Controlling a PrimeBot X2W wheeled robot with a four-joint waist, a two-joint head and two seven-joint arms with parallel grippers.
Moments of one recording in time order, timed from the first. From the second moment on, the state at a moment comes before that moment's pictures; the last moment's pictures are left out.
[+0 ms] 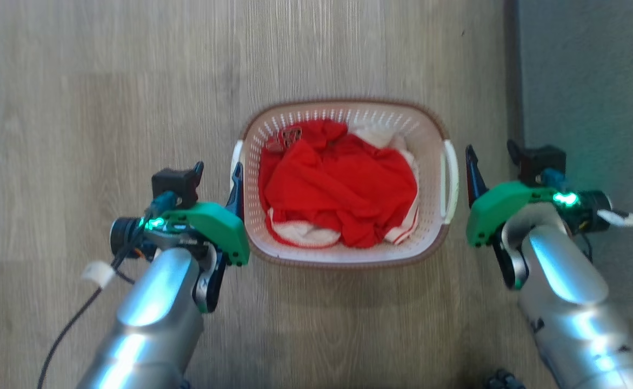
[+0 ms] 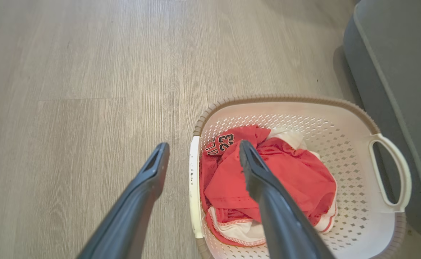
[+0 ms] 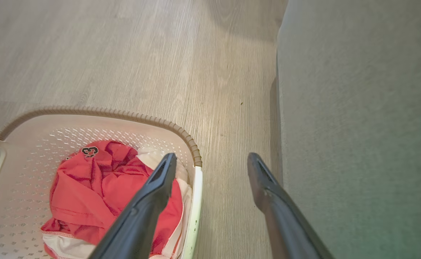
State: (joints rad) left arm -0.55 0.04 -0.47 0.78 -0.45 0.05 -0.26; right arm -0.58 -0.07 0.17 0.79 0.17 0.12 -0.23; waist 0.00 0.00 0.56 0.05
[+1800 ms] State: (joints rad) left arm -0.97 0.03 -0.94 1.20 -0.82 -0.09 -0.08; right arm -0.98 -0.08 0.57 1.16 0.66 0.12 -0.02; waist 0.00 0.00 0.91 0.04
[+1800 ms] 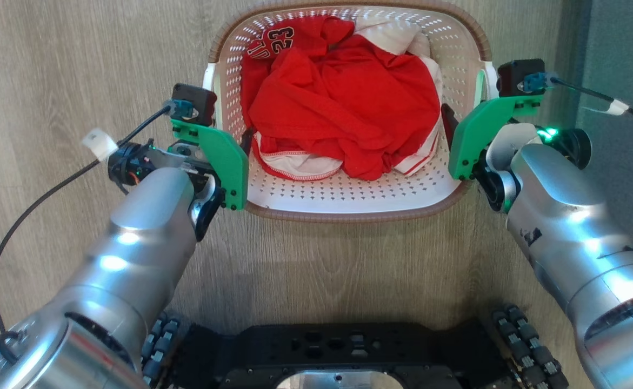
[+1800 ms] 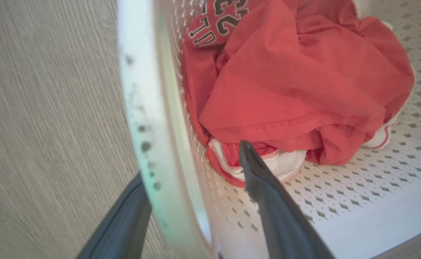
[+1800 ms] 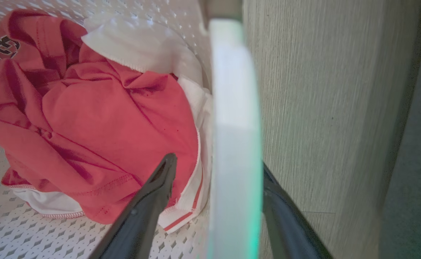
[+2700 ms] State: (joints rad) left arm -1.01 0.03 -1.07 1.19 -0.95 -0.04 -0.06; right arm -1.02 -0.11 0.71 1.19 0.76 0.12 -0.07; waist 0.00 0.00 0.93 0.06
